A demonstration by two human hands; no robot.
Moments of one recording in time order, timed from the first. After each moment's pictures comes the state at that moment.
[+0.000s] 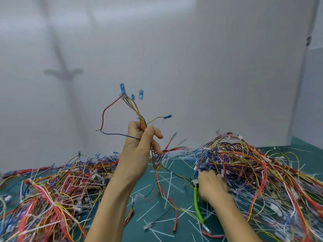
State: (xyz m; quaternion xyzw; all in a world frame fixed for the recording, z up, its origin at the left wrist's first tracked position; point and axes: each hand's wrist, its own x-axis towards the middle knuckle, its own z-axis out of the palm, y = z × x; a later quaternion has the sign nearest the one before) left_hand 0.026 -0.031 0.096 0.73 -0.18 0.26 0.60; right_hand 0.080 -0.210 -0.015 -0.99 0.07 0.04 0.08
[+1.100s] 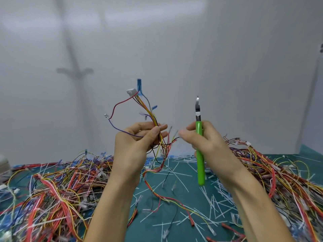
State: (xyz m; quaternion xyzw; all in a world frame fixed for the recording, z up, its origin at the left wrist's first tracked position) left_hand 0.012 -0.024 0.113 0.62 -0.13 0.23 0.74; right_hand 0.014 -0.190 0.112 -0.73 -0.19 -0.11 0.65
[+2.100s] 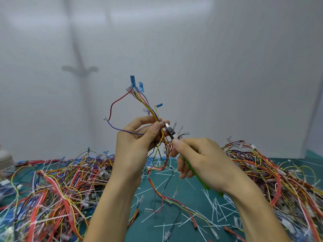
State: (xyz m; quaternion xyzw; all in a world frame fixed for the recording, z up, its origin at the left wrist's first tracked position) left_hand 0.010 -0.020 0.115 0.61 -0.15 0.23 0.74; right_hand 0.018 -0.182 0.104 -0.83 -0.26 -0.09 0.48
